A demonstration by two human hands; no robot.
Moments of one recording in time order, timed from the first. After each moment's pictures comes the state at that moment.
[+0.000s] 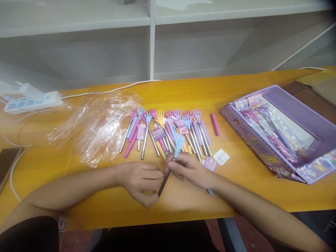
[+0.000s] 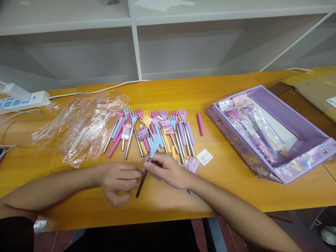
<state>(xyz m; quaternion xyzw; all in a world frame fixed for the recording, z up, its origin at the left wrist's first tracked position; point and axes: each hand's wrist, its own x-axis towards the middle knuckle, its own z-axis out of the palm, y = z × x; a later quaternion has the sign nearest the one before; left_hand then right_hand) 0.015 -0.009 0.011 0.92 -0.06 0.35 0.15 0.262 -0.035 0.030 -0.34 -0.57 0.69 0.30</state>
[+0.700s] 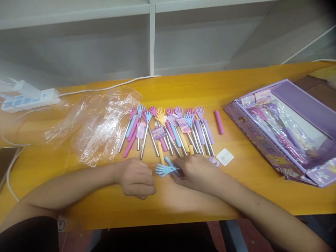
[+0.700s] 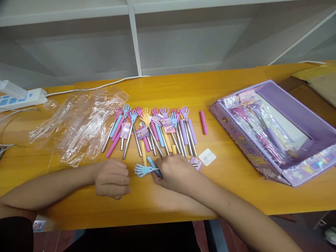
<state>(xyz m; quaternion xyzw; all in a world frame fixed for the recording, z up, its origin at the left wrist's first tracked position) 0.001 0.006 0.006 0.91 -0.12 0.35 0.16 0.275 -0.042 0.033 -0.47 -0.86 0.20 0.00</state>
